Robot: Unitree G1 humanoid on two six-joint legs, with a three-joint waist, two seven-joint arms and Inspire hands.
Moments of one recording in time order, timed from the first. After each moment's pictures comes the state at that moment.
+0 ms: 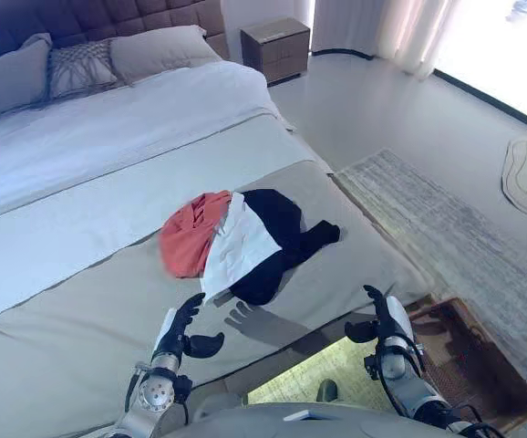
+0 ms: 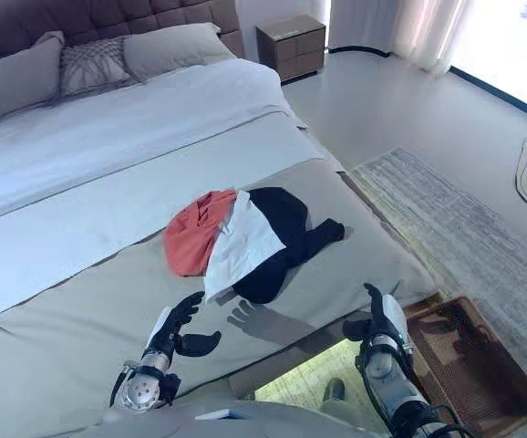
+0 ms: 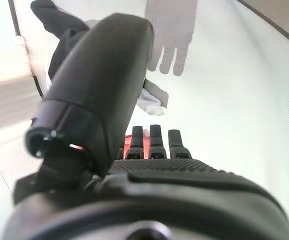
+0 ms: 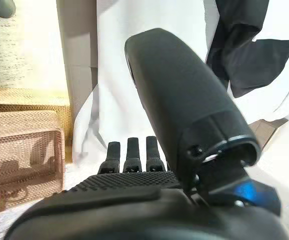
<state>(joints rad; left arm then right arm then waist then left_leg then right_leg) 0.14 0.32 -0.34 0.73 0.02 -0.31 0.23 0.01 -0.33 0.34 0.77 -0.10 -0.03 -0.46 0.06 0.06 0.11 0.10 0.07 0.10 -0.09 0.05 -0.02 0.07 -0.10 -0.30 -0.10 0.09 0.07</state>
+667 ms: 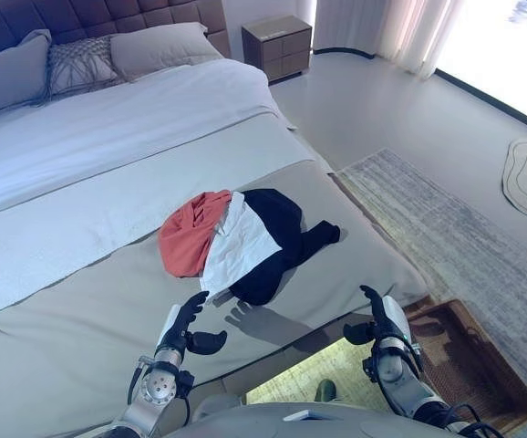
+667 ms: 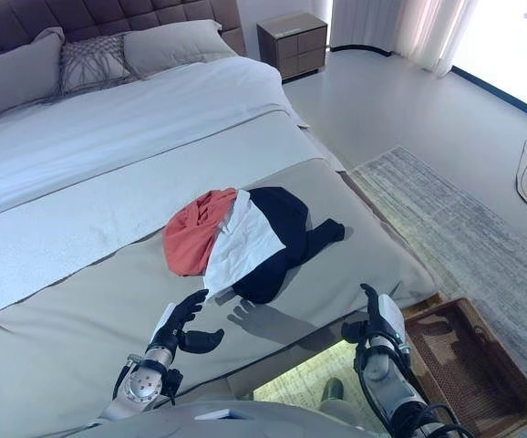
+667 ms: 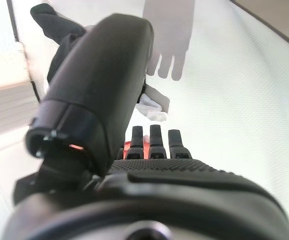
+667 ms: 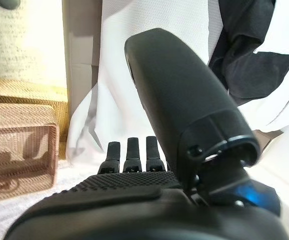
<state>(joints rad) 0.12 0.32 -0.35 0.72 0.02 -0.26 0.21 0.01 -0.34 0.36 0.75 -0.18 -0.01 -0.48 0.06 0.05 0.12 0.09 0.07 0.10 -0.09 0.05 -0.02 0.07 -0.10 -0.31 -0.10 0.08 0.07</state>
